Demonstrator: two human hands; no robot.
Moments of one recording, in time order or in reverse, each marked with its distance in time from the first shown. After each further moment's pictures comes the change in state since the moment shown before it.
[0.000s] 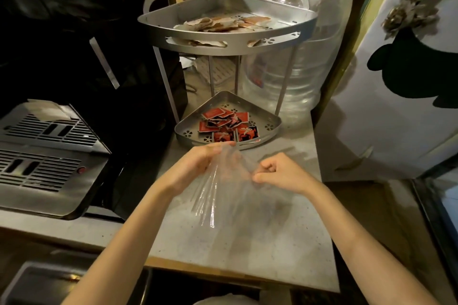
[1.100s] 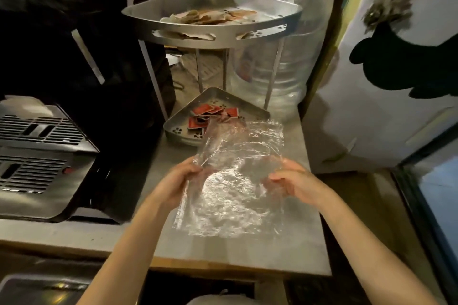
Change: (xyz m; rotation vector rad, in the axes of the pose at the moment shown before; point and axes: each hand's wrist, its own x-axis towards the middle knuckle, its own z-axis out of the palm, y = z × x) left_hand 0.001 -0.070 -0.015 -0.630 0.111 -0.149; right_hand -0.026 0.050 0.003 0.835 0.026 0.237
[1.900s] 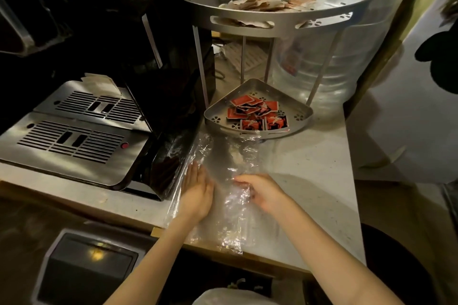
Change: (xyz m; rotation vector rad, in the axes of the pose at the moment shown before) left_hand -0.028 -0.057 -0.052 1.371 0.565 0.056; right_hand 0.049 0.033 0.137 0.047 0.136 0.254
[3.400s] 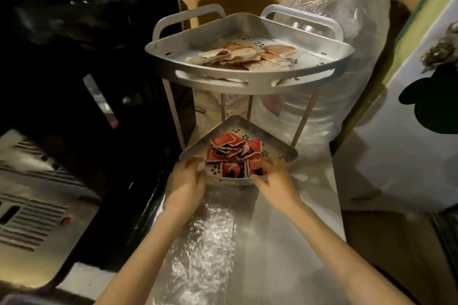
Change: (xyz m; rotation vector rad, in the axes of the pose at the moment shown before) left_hand 0.094 0.094 -0.056 -0.005 0.360 0.171; right_hand 0.057 -0.099 -0.079 -1.008 0.329 -0.839
